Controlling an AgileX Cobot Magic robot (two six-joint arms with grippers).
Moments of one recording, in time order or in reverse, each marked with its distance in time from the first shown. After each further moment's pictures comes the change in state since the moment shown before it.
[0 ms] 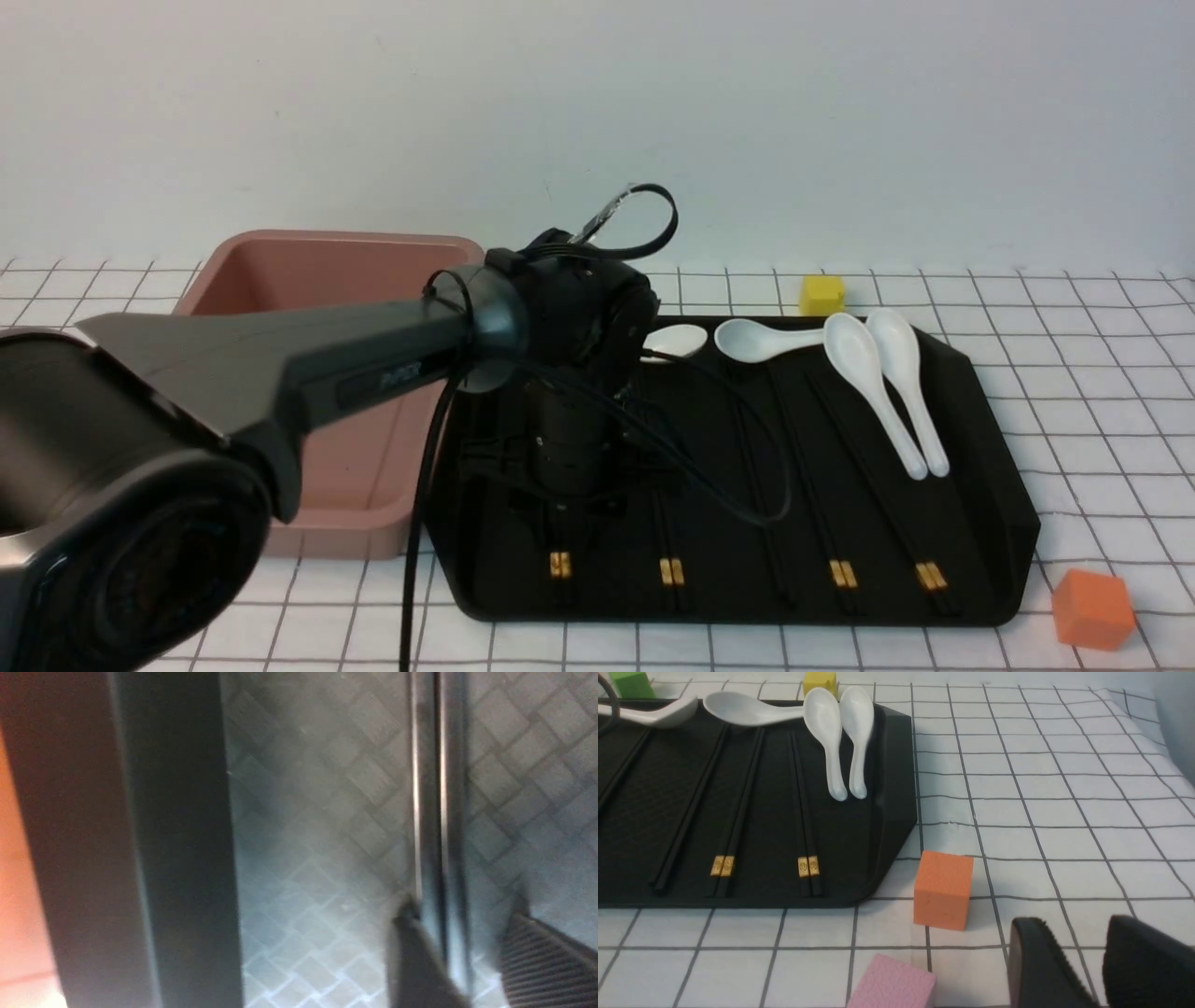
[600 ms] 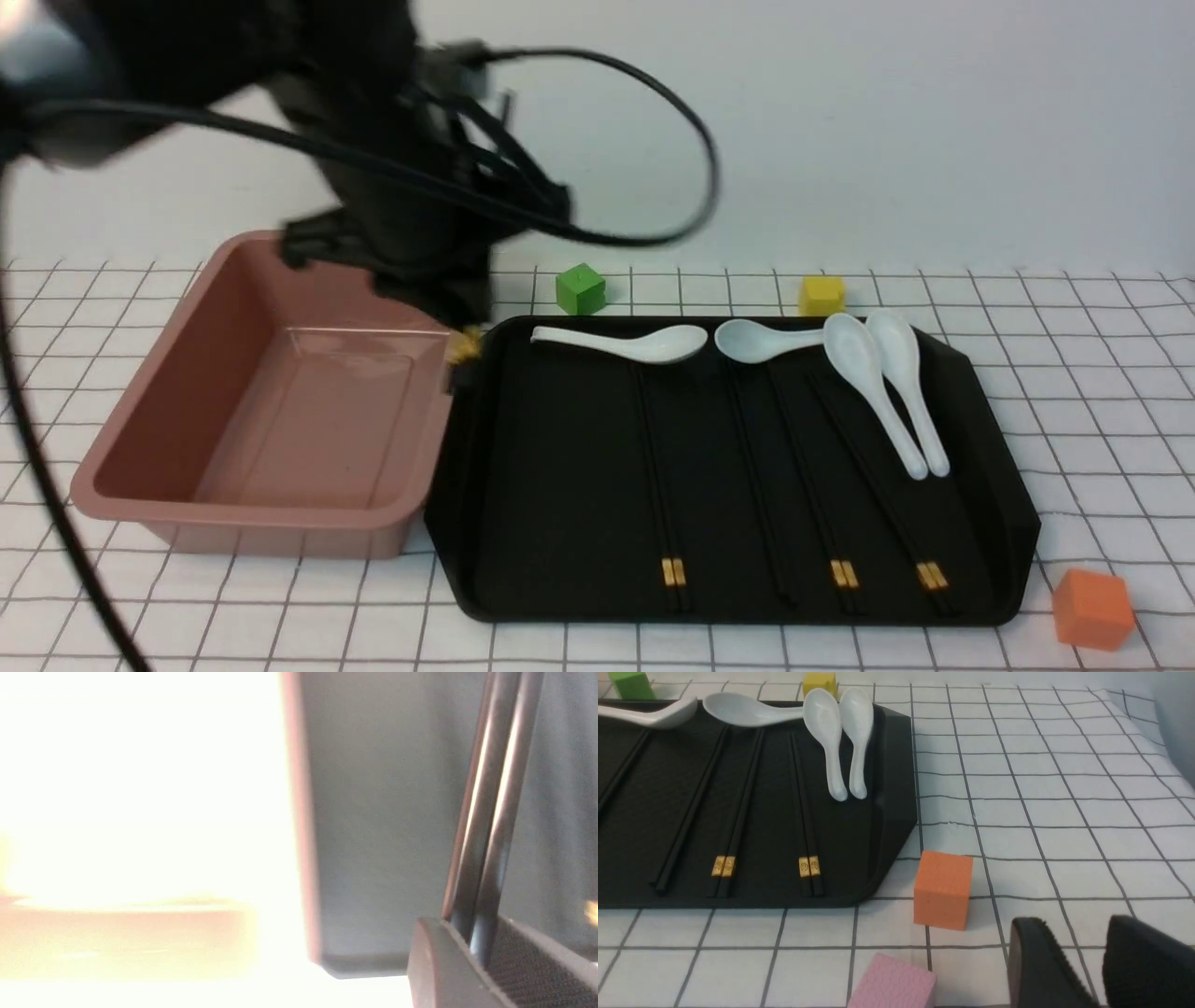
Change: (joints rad) right arm 0.000 0.000 0.000 0.000 0.000 0.000; left arm 0.234 -0.494 0.009 -0.096 0.130 0.192
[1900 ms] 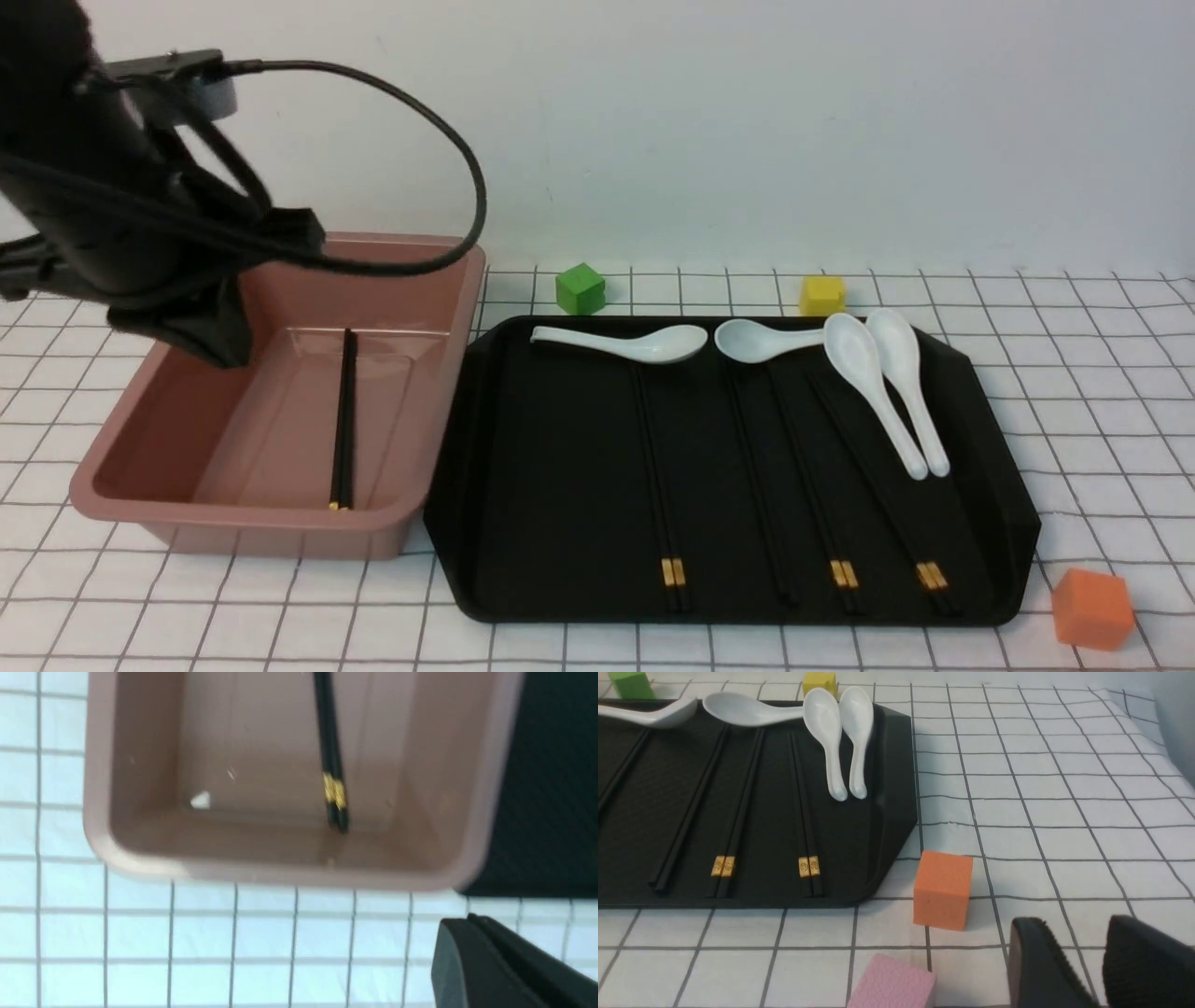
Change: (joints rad) right arm 0.000 0.000 0.000 0.000 0.000 0.000; left arm 0.172 -0.298 0.306 -0.043 0.032 0.181
